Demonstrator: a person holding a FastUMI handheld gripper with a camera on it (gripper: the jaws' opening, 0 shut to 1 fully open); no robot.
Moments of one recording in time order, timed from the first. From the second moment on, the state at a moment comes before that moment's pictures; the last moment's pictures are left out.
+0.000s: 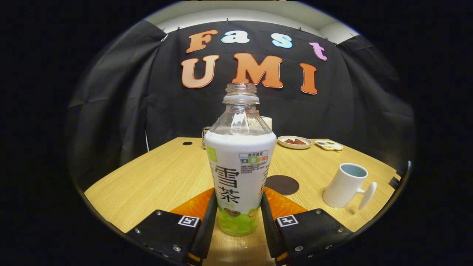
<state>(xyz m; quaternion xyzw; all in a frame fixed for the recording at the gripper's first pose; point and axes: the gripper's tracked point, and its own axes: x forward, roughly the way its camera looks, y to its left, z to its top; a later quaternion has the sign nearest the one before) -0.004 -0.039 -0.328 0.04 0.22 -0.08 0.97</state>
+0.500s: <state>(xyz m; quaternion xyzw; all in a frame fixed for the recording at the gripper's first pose) 0.026 -0.056 -0.303 0.26 0.18 -0.08 0.95</state>
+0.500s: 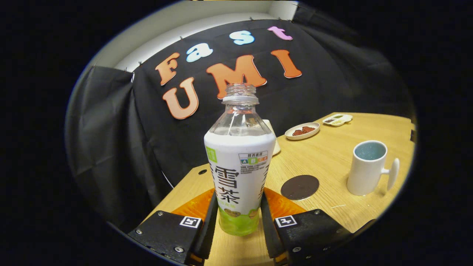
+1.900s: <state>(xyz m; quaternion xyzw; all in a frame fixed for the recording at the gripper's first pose) 0.043 -0.121 -0.299 0.73 0.04 -0.14 0.66</state>
